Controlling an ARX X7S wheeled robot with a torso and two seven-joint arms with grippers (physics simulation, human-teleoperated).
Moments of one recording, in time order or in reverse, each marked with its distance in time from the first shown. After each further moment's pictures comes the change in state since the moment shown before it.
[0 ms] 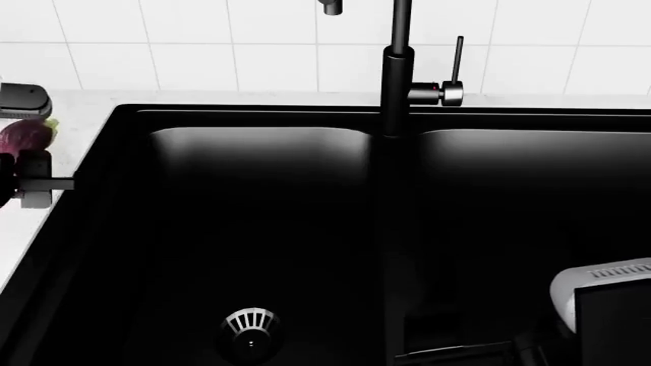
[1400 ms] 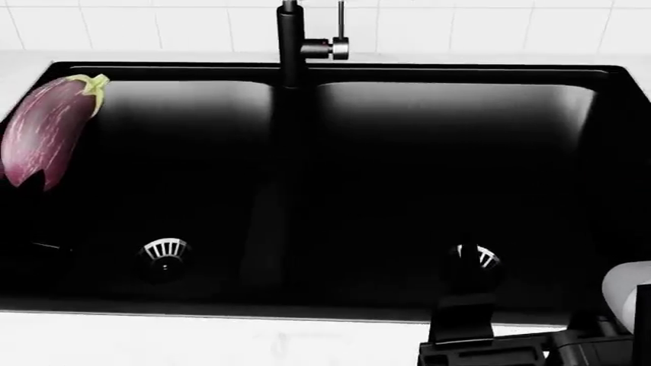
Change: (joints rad) left arm 0.640 -0.095 -0.304 2.012 -0.428 -1.012 -0.020; right arm -0.027 0.053 0.085 -0.014 0.105 -0.052 0.052
